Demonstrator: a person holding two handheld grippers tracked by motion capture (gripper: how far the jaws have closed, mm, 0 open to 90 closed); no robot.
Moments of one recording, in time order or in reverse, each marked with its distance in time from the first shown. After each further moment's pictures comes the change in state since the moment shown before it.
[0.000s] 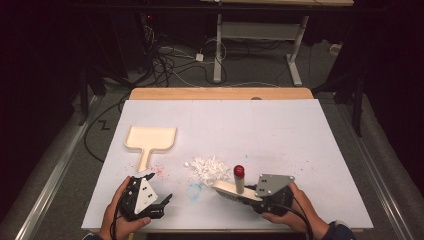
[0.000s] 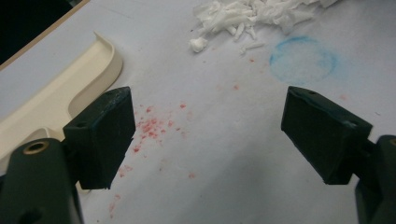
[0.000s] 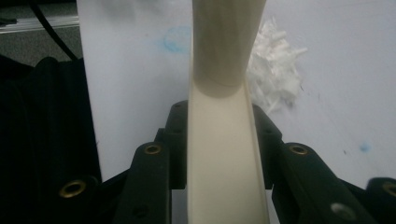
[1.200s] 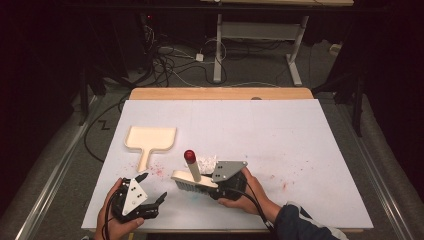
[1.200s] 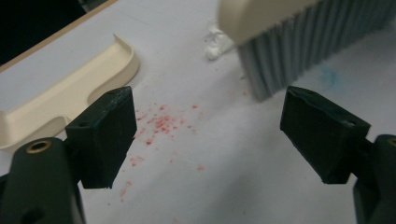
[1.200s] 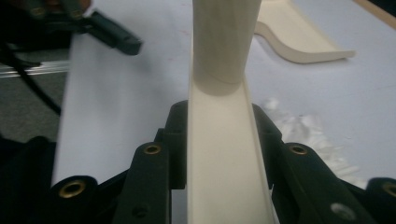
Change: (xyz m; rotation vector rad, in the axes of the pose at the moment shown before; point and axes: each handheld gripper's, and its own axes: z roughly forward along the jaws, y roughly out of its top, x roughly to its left) left arm 0.004 -0.007 -0.011 -0.039 0.002 -0.070; right arm -0.006 0.060 0.085 -0.140 0.065 0.002
